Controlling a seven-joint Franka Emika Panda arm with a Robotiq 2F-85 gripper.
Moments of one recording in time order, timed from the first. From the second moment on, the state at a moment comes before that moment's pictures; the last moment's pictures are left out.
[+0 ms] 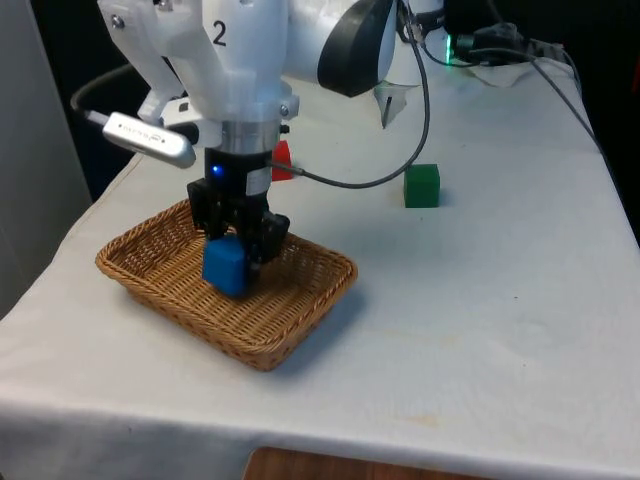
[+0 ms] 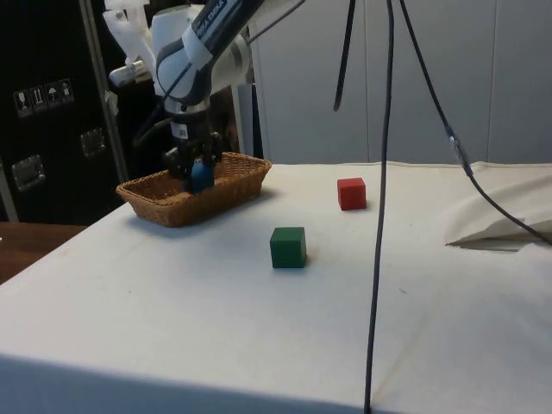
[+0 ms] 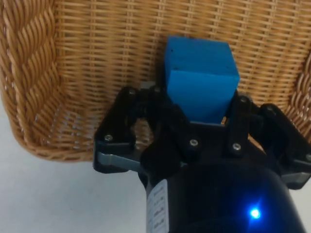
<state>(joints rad) 0.00 0.89 -0.28 -1.38 0.10 2.38 0.21</state>
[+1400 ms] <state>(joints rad) 0.01 0.81 -0.29 -1.37 0.09 2.29 0.25</state>
